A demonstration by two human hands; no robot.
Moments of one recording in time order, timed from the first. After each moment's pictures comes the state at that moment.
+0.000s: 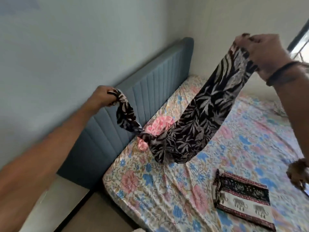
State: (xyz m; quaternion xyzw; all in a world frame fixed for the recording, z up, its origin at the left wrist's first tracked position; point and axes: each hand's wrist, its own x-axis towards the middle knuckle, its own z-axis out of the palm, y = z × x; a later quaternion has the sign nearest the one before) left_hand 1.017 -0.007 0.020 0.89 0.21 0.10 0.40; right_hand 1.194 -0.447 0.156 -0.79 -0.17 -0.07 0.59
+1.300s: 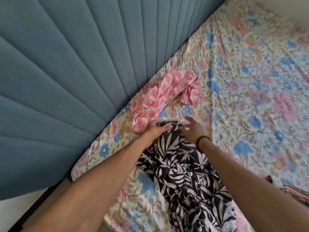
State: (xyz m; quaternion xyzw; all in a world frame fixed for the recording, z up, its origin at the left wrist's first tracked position) left_hand 1.157 -0.088 -0.516 0.64 0.37 -0.21 0.63; right_hand 1.236 -0.258 -0.485 -0.88 -0.02 0.35 0.32
